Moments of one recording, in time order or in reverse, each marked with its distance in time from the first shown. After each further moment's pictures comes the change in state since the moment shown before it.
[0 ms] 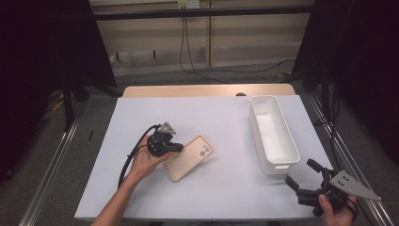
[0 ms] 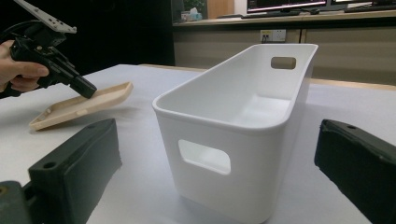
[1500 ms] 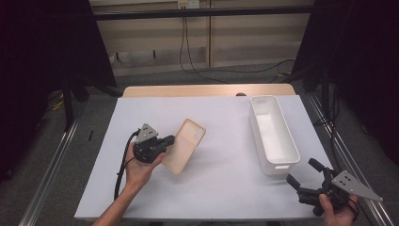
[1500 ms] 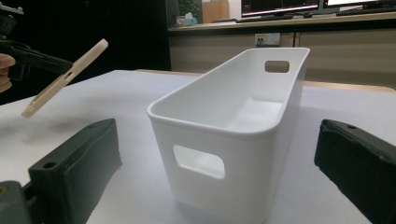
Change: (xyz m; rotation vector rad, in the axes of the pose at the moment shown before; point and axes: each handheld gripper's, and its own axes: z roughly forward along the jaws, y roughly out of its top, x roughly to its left) left arm -0.027 -0.020 -0.045 -0.366 0.195 -0.126; right arm -0.001 0.001 -0.001 -0.020 -0.020 0.008
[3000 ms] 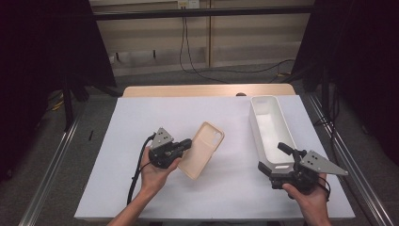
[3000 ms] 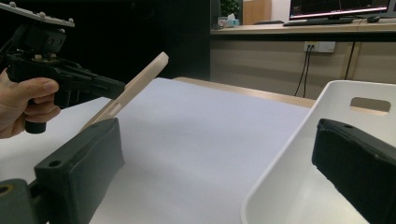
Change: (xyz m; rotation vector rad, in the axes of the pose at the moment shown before) left arm -0.044 0.009 0.017 -0.055 -0.095 0.009; right arm 0.044 0.040 0.068 0.011 0.171 -0.027
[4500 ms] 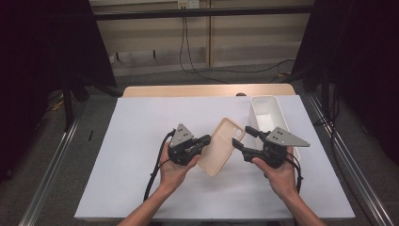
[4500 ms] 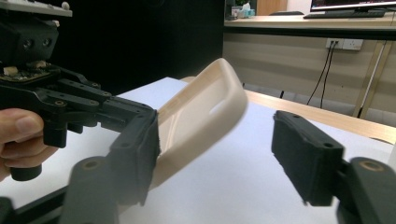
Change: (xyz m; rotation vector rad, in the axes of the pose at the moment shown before) left arm -0.034 0.021 0.033 -0.055 -0.055 0.027; right arm 0.014 0.027 0.077 0.058 0.043 -0.023
